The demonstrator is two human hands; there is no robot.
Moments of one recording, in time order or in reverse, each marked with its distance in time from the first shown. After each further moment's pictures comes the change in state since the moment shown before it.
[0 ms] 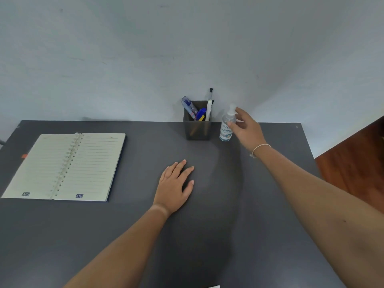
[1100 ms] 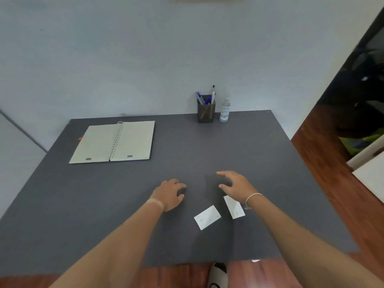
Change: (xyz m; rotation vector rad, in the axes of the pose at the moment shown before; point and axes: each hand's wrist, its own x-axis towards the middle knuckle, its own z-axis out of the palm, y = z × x) left_hand -0.209 -0.046 -0.061 0.100 -0.385 -0.006; right_hand -0.325 0.008 0.077 -0.468 -0.226 0.069
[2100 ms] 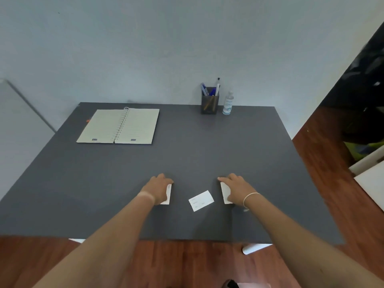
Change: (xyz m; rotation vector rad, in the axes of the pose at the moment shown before) left_hand -0.038 -0.006 0.021 0.019 -0.018 -0.143; right_hand -0.029 0.024 0.009 -0.509 -0.239 0.003
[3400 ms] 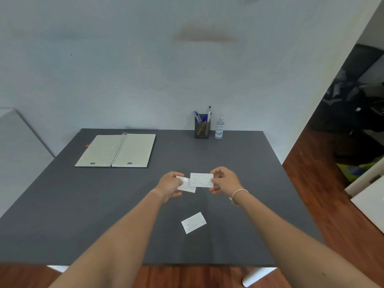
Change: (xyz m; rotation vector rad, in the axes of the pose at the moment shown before) left_hand 0.007 0.070 -0.061 -1.288 0.070 -0.133; right_hand -0.005 -0.035 -0.072 1.168 0.308 0.076
